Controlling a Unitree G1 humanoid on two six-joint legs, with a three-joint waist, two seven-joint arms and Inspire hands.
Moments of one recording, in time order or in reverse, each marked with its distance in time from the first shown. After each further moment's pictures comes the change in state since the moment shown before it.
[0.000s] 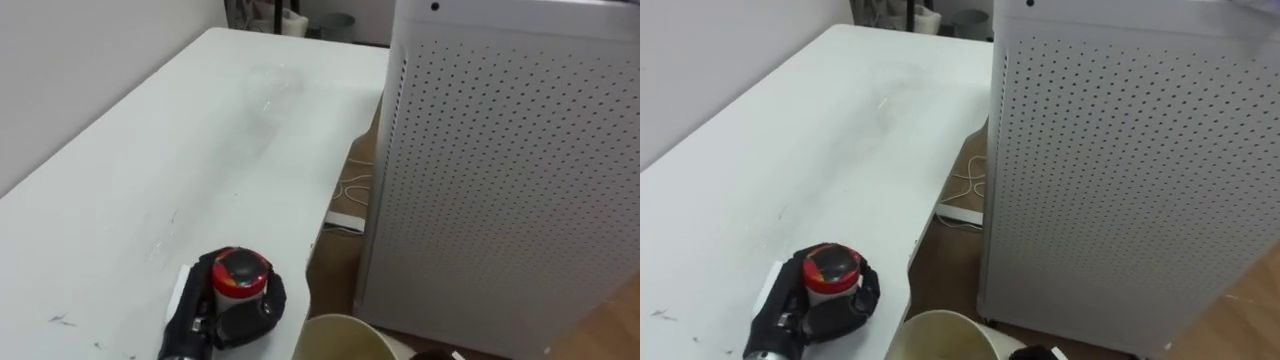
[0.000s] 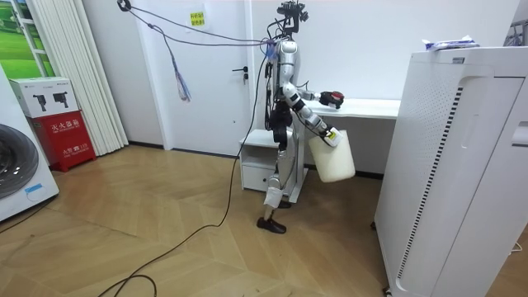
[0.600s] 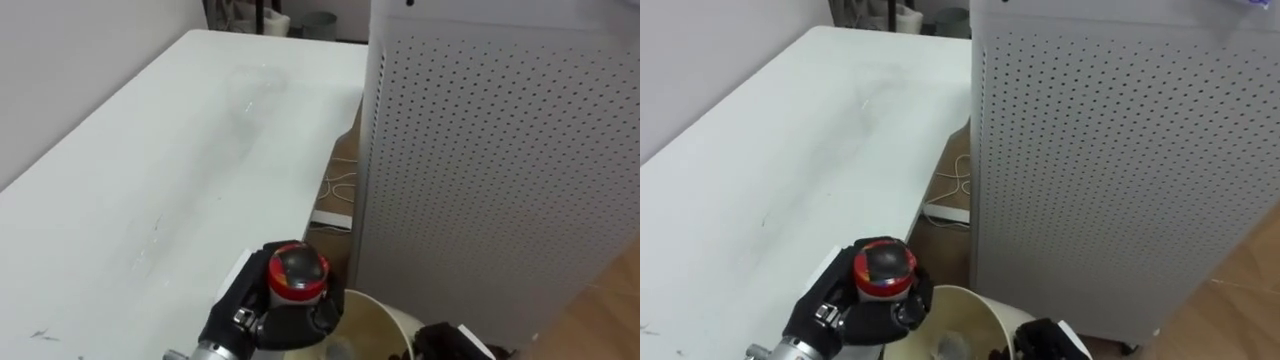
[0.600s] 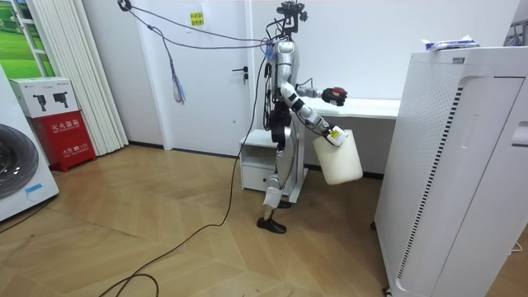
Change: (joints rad) left arm -0.028 0.020 -0.050 -0.104 -0.069 0.017 -0.260; right arm -0.048 -0.048 0.000 -0.026 0.006 0.000 -0.038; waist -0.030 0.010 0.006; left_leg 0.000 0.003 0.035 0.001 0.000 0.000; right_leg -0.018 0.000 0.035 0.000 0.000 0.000
